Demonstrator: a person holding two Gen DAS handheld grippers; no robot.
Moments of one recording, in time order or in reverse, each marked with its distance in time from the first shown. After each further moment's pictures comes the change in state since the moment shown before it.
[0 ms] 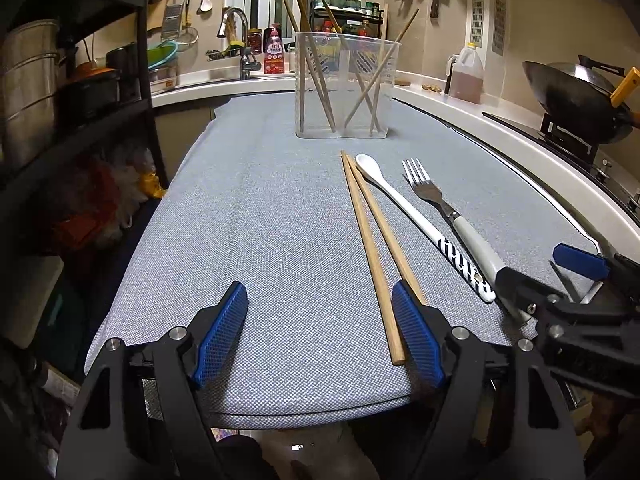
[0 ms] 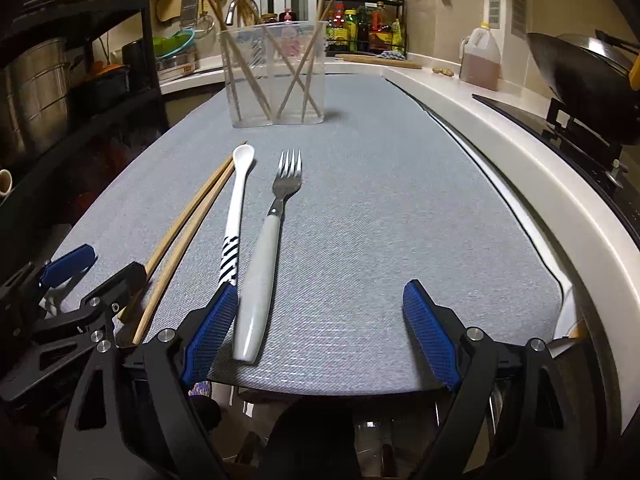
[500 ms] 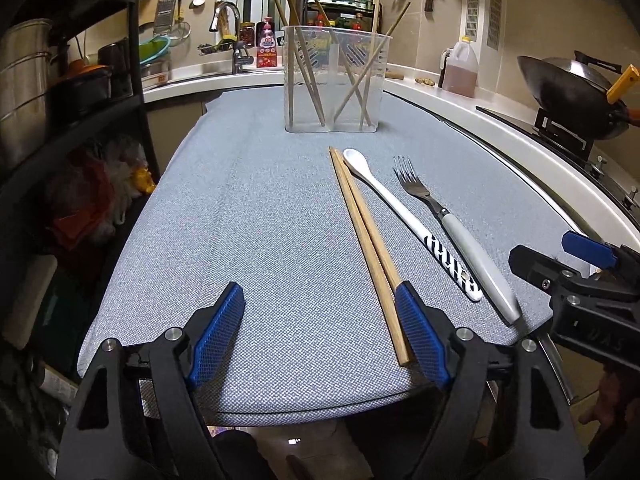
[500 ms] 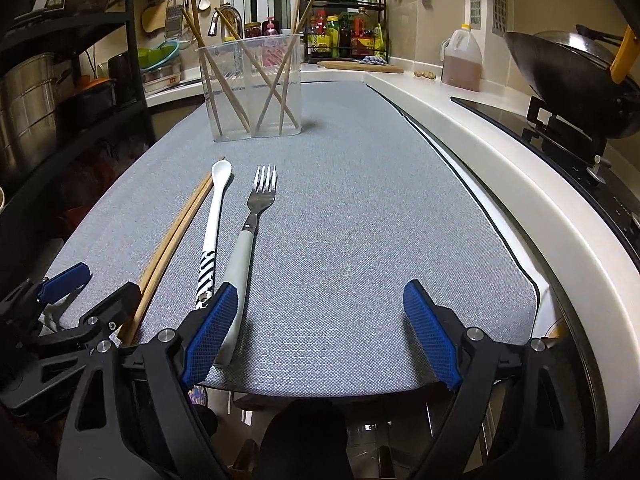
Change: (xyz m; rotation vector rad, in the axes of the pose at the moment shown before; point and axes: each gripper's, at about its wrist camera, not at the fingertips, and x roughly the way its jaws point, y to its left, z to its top) left arm 0.001 -0.004 0.001 0.003 0.027 -0.028; right arm -0.011 -0.018 0.008 0.043 -0.013 -0.042
